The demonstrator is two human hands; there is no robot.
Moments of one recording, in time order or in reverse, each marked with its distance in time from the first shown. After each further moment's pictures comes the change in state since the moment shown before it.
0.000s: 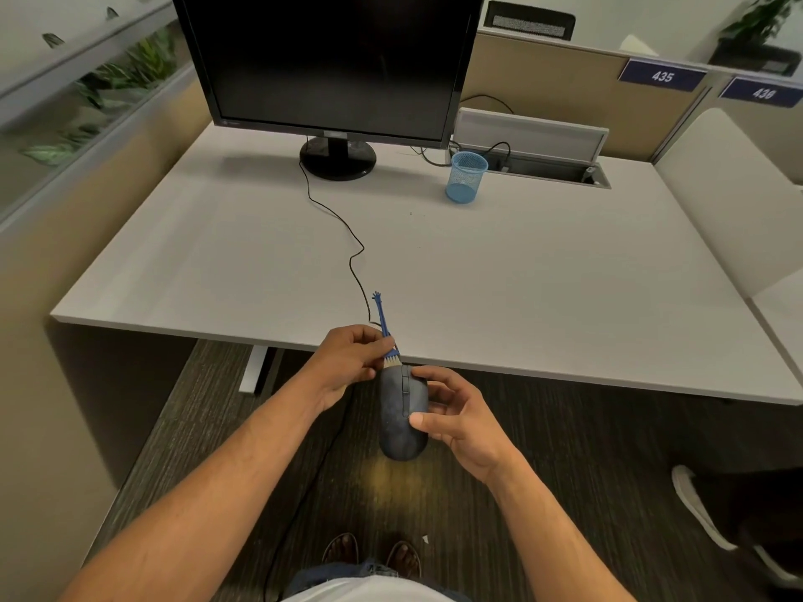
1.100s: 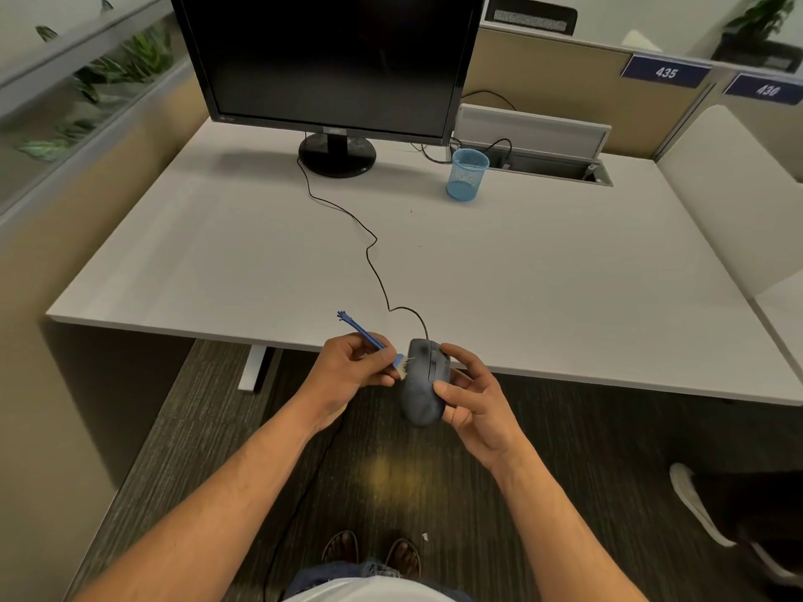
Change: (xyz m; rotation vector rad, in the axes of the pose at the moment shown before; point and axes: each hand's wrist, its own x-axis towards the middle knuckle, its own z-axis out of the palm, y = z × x) left_hand -0.018 -0.012 0.000 -0.139 -0.097 0.191; right_hand 0.016 -0.005 -0.016 0.311 0.107 -0.043
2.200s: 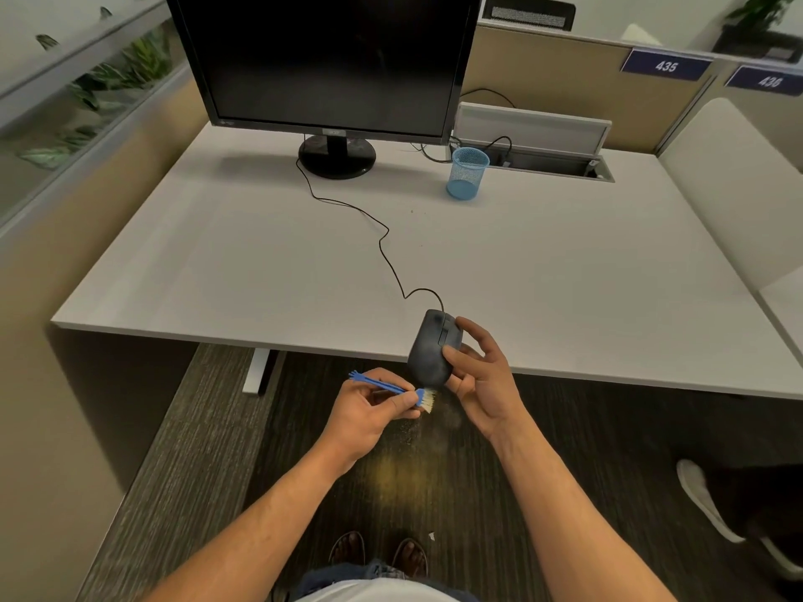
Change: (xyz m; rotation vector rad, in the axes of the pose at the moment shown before) left_hand -0.031 -0.036 0.020 0.058 0.007 0.077; right_hand 0.027 -0.015 0.006 0.059 0.133 -0.045
